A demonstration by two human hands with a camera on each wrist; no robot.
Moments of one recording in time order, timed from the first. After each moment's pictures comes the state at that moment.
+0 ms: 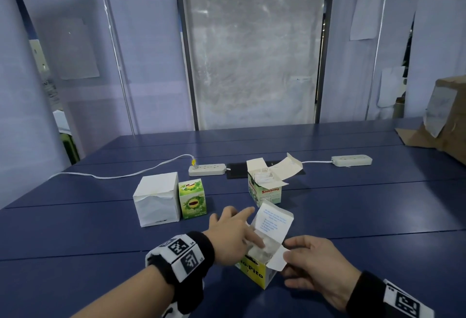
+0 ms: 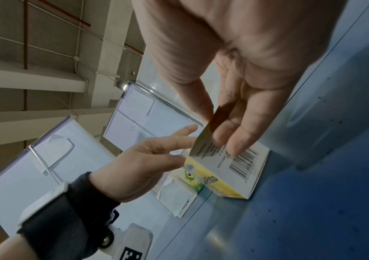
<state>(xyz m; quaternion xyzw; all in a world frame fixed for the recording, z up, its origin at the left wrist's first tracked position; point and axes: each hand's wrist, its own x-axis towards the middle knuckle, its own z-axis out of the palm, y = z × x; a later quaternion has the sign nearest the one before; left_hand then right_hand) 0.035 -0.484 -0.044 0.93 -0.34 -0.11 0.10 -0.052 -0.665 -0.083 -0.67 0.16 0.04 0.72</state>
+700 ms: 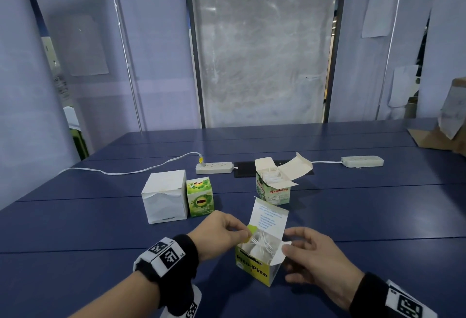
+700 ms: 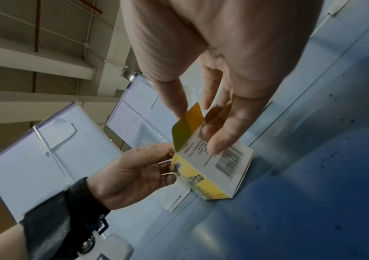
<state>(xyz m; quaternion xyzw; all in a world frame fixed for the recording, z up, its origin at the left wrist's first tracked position) 0.050 -0.449 -0.058 0.85 -0.22 -0.14 0.46 -0.041 -0.654 -0.081 -0.67 0.10 0.02 0.74</state>
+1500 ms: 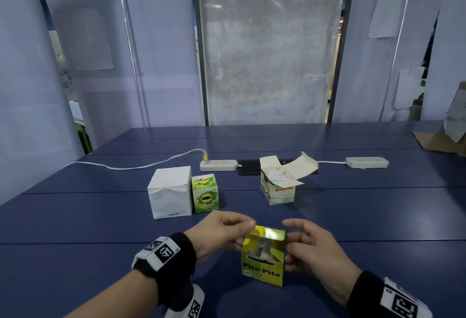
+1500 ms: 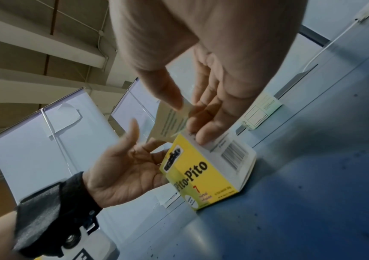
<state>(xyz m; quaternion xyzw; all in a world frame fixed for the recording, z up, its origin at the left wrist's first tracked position) 0.044 -0.436 -0.058 0.70 -0.20 -0.26 0.63 -0.039 -0.642 -0.074 -0.69 0.07 0.00 0.72</state>
